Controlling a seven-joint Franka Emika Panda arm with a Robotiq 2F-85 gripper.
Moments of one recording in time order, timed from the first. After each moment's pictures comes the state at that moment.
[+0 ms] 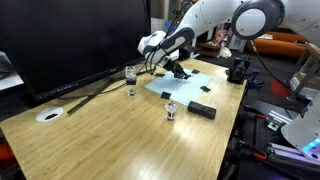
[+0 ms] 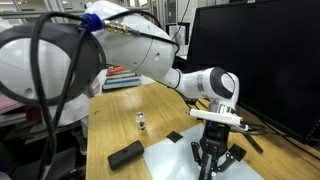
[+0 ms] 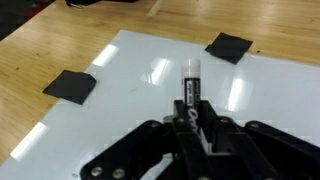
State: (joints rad) arm 0.04 1.13 -0.08 -1.02 -0.45 1.34 -0.32
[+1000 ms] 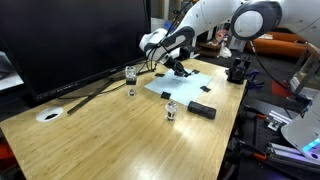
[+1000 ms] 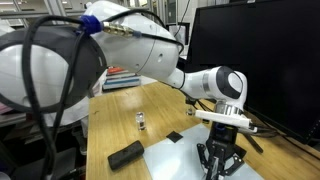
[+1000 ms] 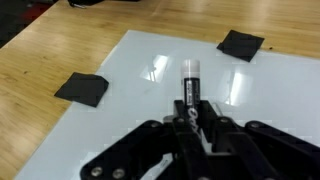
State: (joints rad) arm 0.01 1.14 -0.08 -0.97 -0.45 1.33 -0.33
